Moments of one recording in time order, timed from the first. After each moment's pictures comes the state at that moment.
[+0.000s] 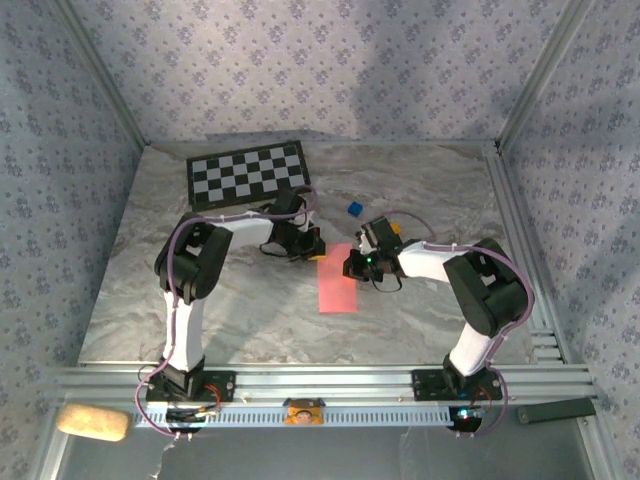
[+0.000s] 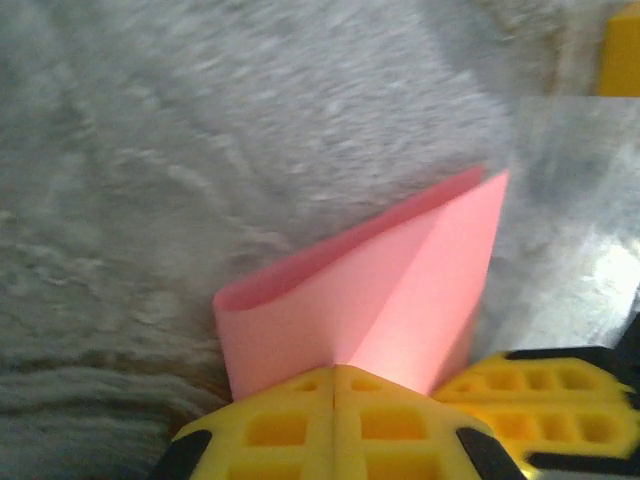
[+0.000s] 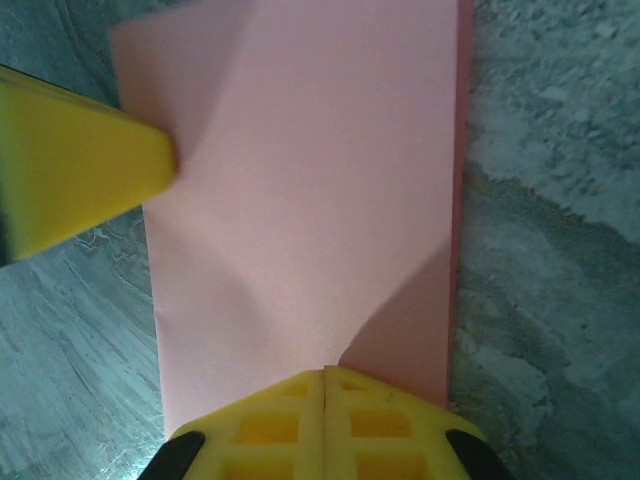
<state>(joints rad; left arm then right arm) -0.54 2.06 1.25 -0.30 0.62 -0.64 0.53 1.72 0.81 -0.12 -0.38 0.66</state>
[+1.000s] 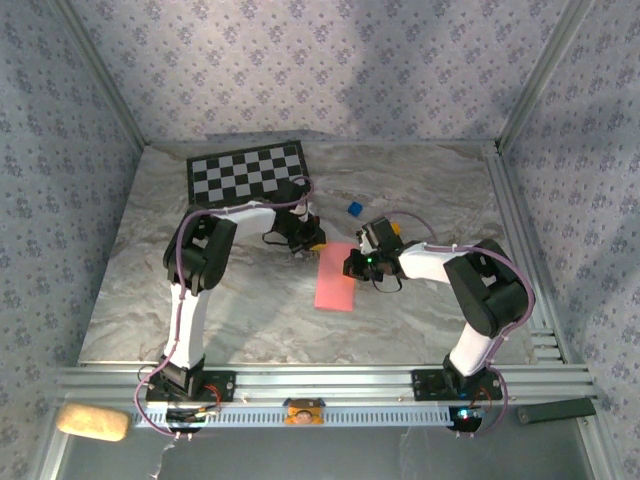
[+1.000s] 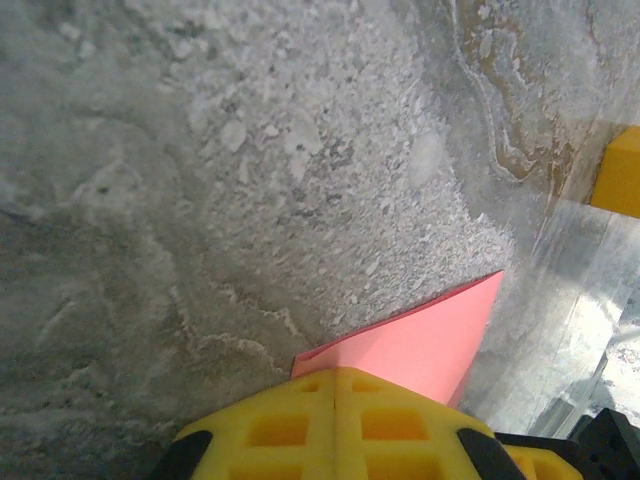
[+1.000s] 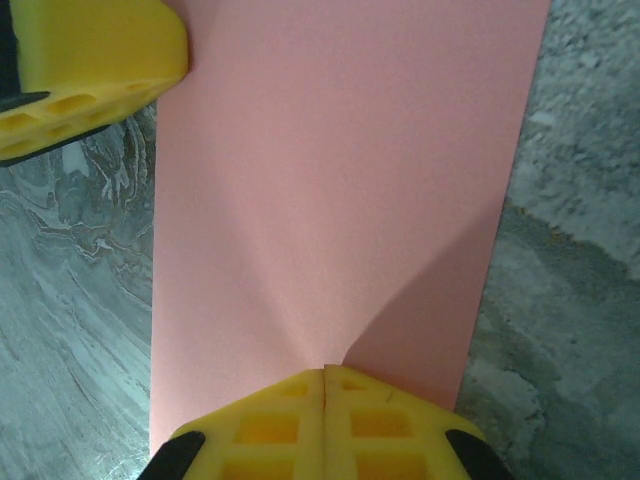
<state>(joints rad) -0.51 2.14 1.41 -0.38 0.59 -0.73 0.53 1.71 0.79 -0.08 -0.37 0.67</state>
